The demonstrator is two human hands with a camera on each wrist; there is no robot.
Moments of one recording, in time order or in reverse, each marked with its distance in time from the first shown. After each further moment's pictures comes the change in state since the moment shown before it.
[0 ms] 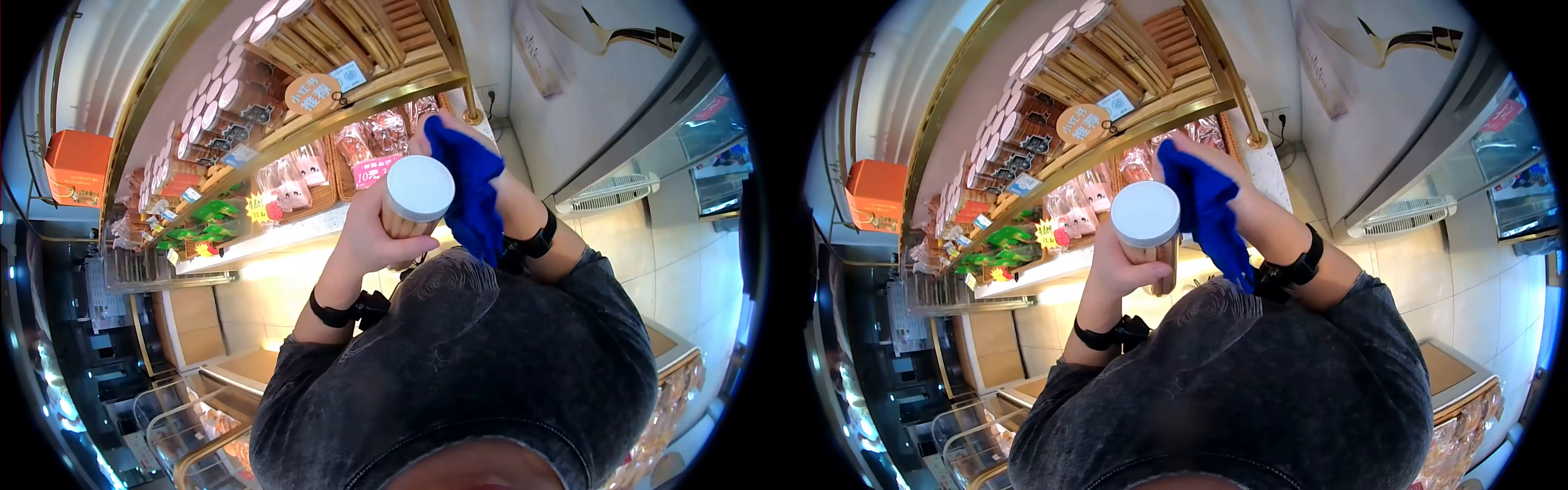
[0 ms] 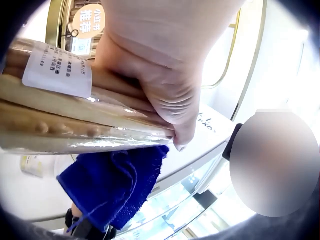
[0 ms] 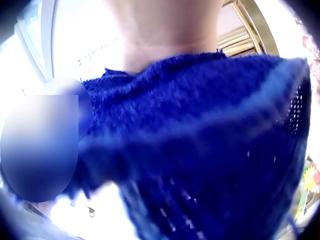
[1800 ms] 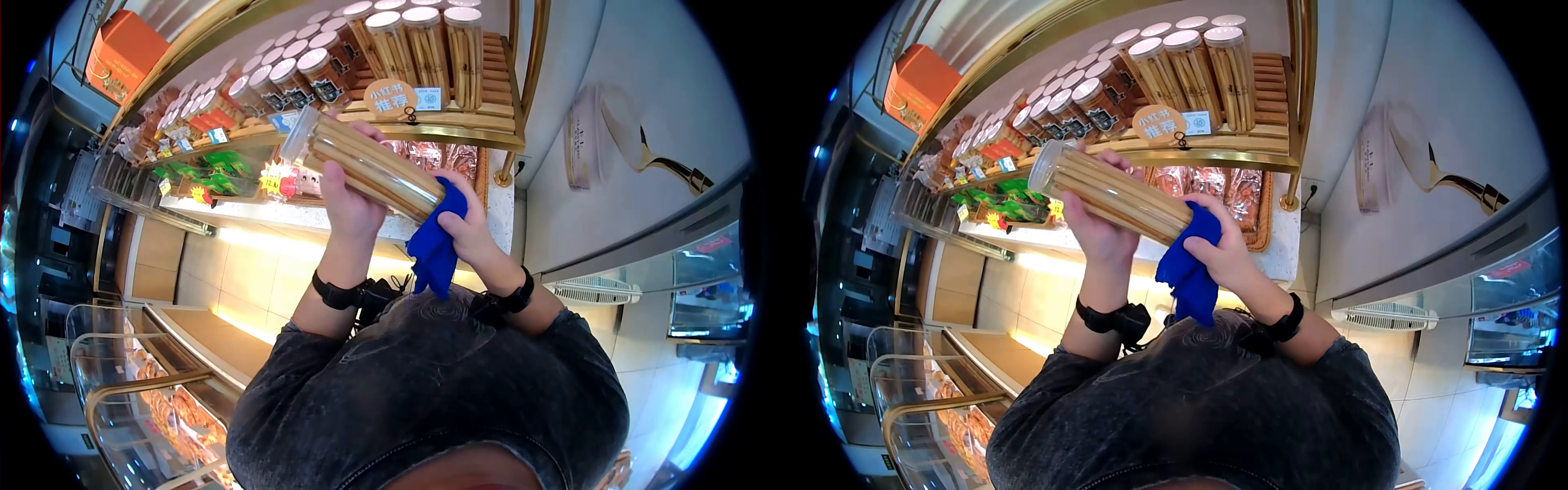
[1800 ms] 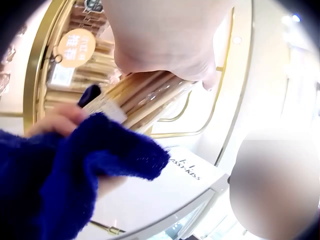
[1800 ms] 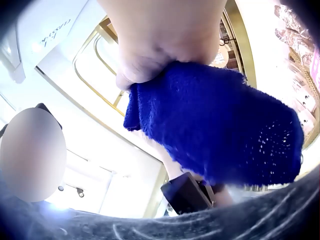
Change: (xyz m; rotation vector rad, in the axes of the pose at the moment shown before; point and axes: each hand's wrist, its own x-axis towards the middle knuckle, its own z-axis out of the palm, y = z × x) left_hand 0.022 0.006 -0.041 -0.665 0.717 0.608; right_hand 0.018 0.055 -0.014 -0.474 -0.113 -0.078
